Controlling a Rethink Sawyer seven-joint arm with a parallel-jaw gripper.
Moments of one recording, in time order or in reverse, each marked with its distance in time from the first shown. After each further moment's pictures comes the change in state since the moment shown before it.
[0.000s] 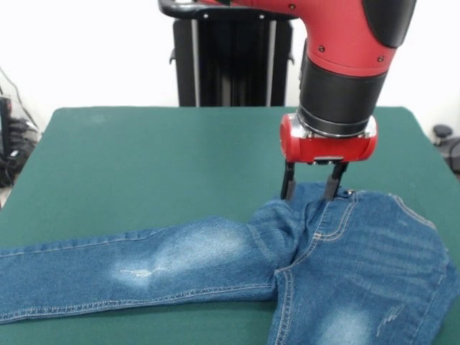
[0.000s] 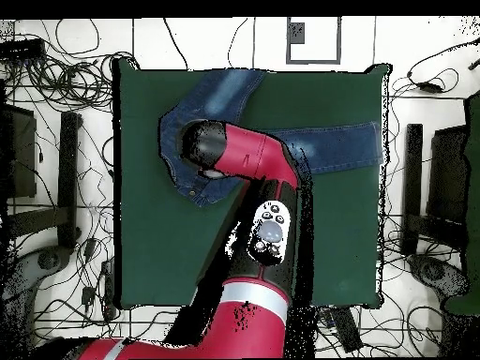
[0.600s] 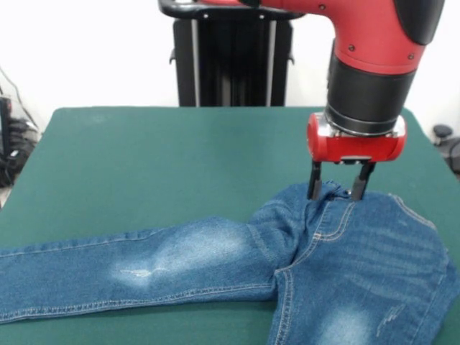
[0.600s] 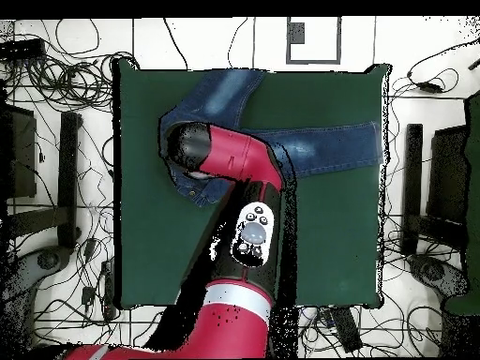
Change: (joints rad) arm 0.043 0.001 0.000 0.009 0.047 -0.020 0.072
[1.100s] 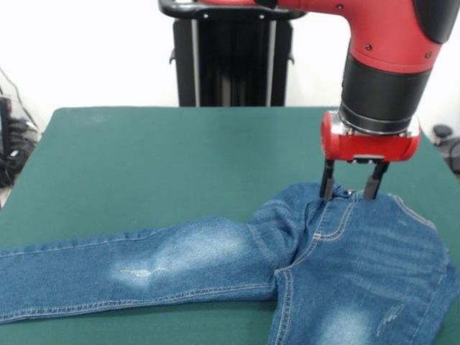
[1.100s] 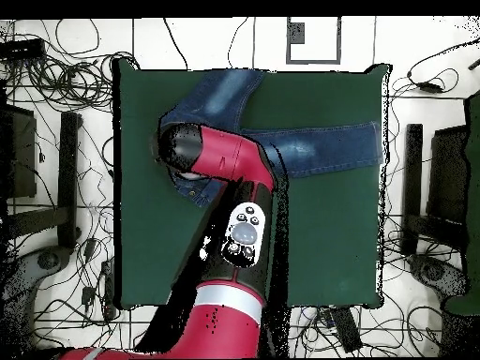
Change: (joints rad) arm 0.016 0.001 0.000 0.000 0.007 0.000 0.062
